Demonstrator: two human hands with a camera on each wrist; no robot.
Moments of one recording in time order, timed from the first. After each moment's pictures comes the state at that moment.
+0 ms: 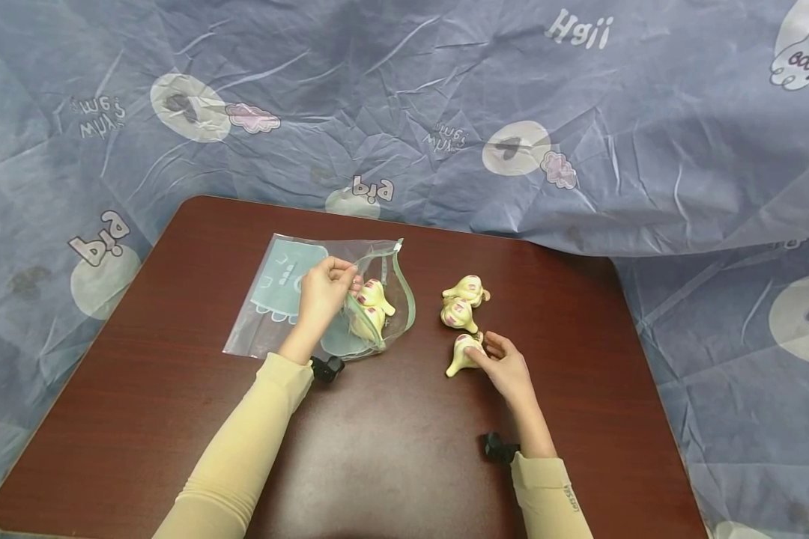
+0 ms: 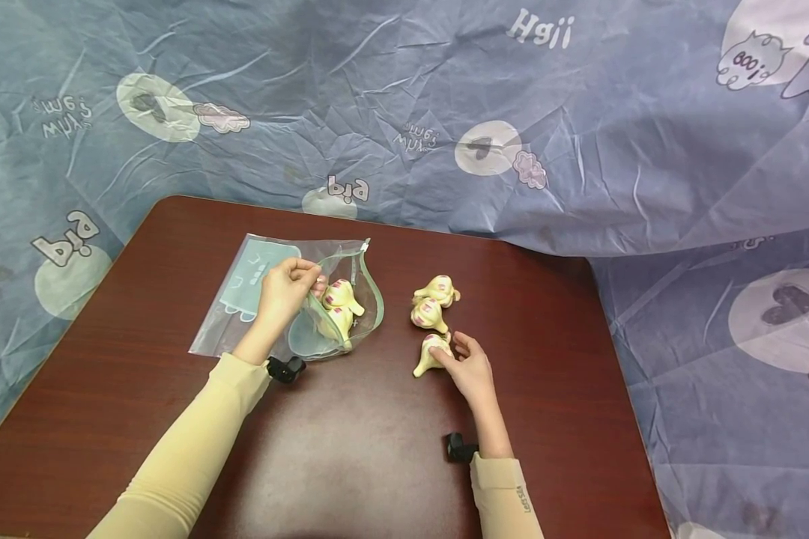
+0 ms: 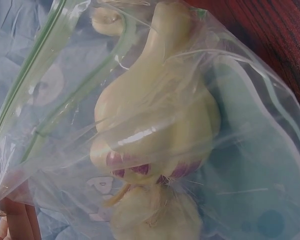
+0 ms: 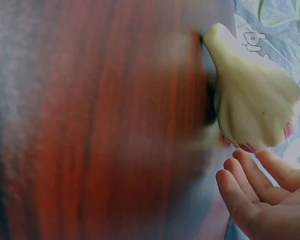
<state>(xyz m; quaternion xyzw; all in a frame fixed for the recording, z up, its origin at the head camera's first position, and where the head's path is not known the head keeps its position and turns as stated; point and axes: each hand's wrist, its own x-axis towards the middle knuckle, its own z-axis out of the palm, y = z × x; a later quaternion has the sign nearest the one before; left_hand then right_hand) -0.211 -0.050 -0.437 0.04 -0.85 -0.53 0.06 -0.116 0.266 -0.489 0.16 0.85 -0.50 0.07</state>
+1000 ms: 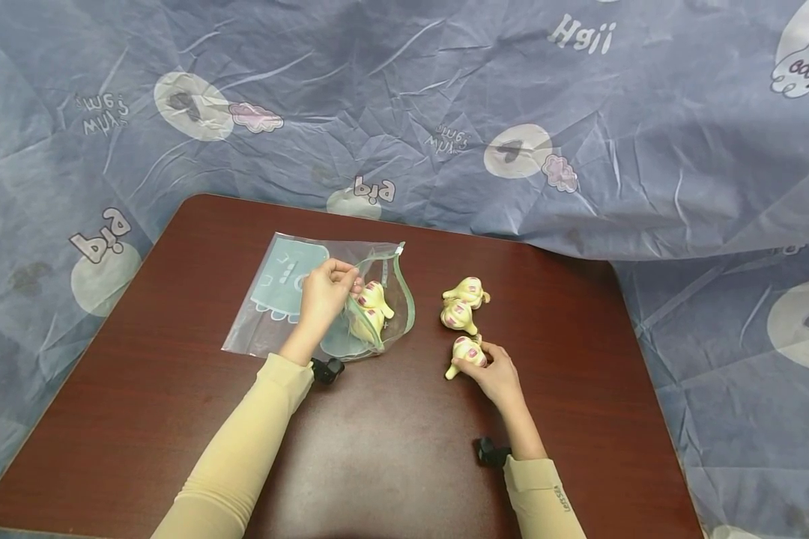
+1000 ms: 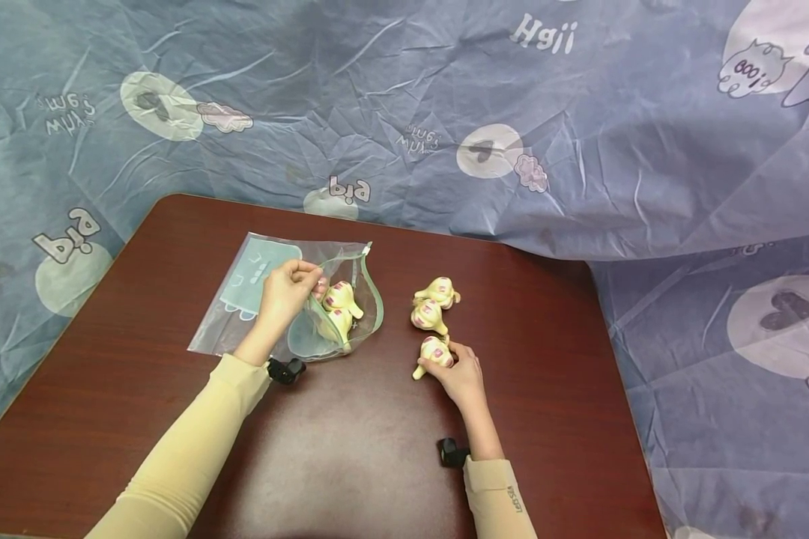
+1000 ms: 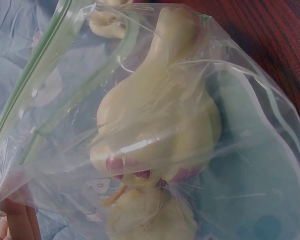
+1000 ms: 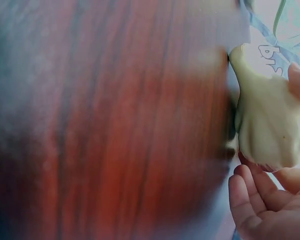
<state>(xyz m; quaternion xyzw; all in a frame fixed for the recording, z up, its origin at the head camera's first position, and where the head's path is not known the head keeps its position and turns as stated) -0.209 -0.049 -0.439 0.04 -0.84 -0.53 0.06 -0.112 0.255 -0.500 0.15 0.90 -0.40 0.06</state>
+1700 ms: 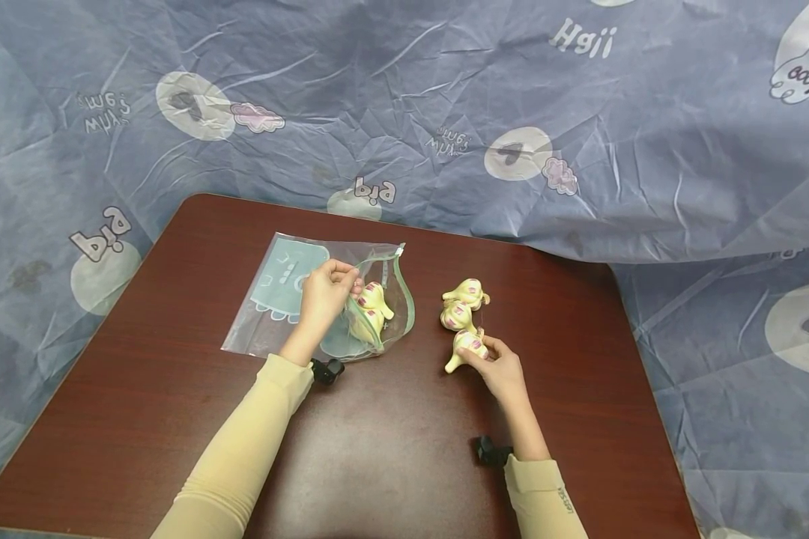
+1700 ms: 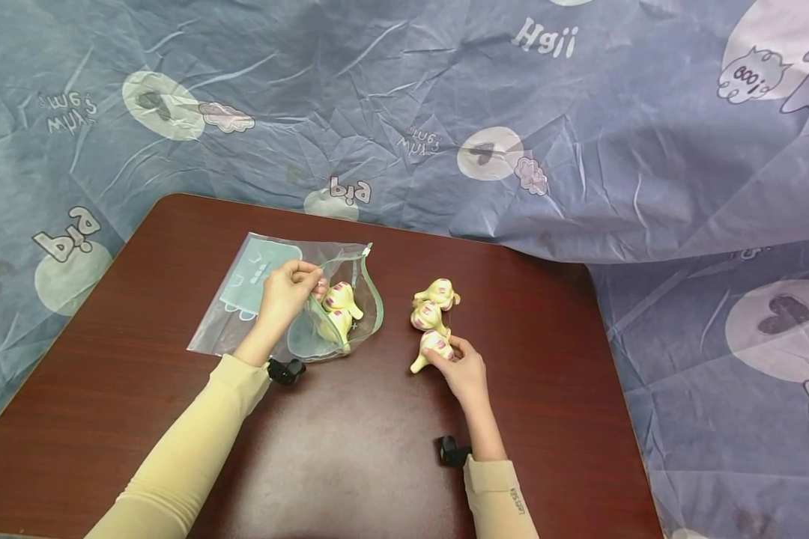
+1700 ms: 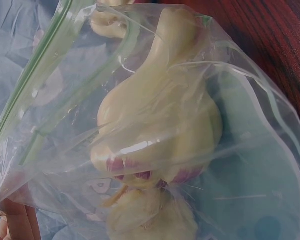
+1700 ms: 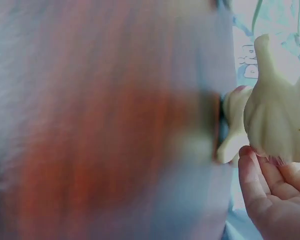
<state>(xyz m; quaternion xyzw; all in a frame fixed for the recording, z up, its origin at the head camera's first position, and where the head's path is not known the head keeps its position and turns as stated) -0.208 -0.051 -0.438 0.04 -0.84 -0.54 0.06 -0.115 0.254 -0.485 0.16 0.87 -0.47 0.04</state>
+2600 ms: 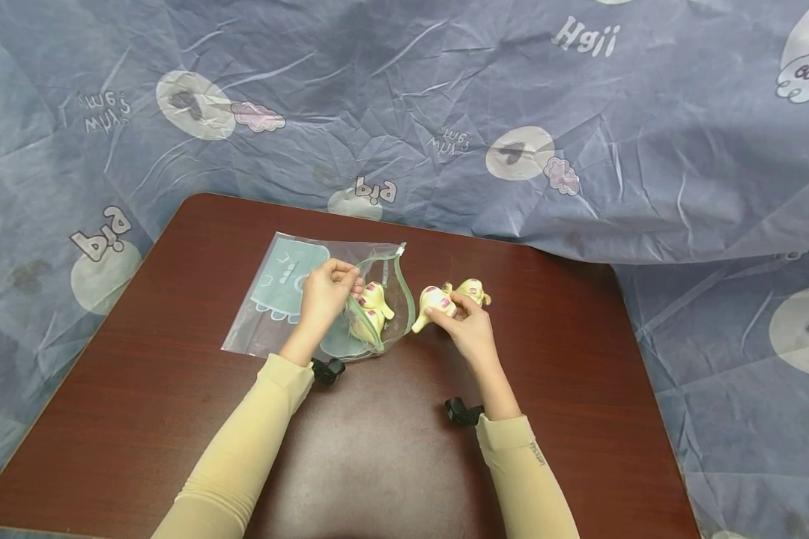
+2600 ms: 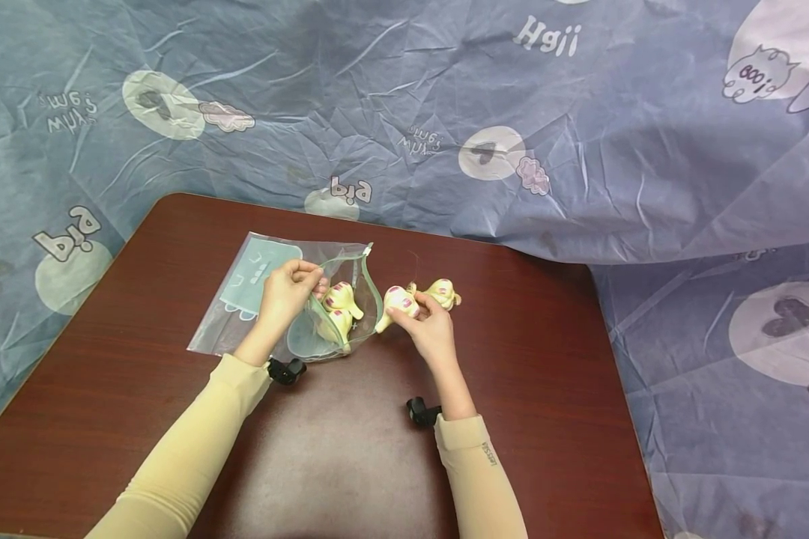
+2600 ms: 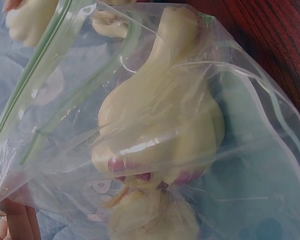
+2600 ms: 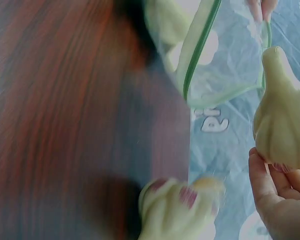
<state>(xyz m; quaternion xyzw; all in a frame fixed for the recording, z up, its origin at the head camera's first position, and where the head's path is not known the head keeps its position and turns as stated) -0.210 -0.049 -0.438 0.04 -0.84 -0.54 0.06 -0.164 0.192 -0.440 0.11 0.82 -0.56 0.01</state>
